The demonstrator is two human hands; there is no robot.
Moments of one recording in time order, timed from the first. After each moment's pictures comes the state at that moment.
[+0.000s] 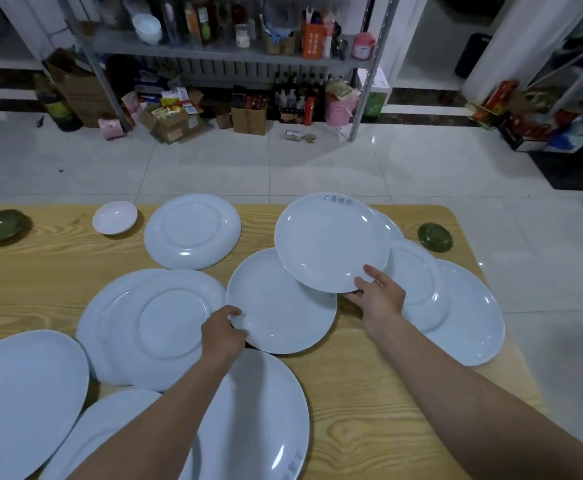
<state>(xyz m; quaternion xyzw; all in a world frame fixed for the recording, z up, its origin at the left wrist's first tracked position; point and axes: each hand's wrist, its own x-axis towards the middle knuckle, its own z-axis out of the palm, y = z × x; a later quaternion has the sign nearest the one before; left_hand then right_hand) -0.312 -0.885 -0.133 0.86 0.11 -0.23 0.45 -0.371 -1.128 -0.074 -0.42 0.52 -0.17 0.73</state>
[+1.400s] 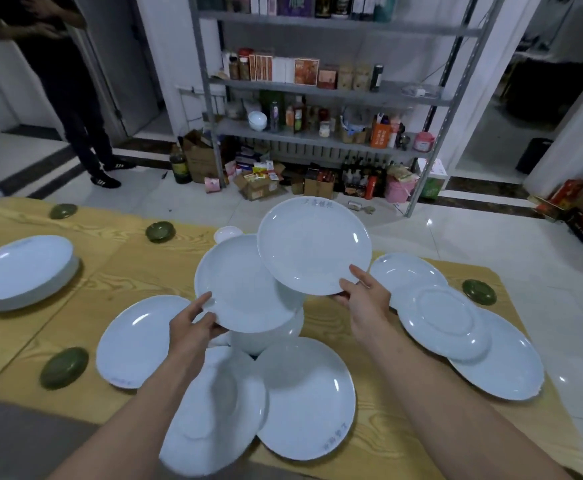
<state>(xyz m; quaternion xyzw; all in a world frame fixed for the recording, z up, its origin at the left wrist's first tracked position) -0.389 -0.707 -0.016 0.65 0.19 -0.03 0.73 -0.410 -0.976 0.044 -0.49 0.33 -0.13 0.79</state>
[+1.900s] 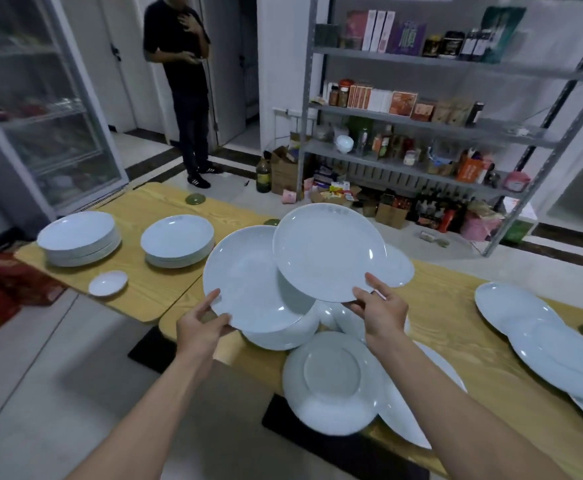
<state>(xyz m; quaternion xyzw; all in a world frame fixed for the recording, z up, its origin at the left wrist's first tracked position) -0.481 -0.468 0.015 0.60 0.20 0.09 0.77 -0.453 -0.736 0.062 -0.52 0.26 -0.07 0.81</state>
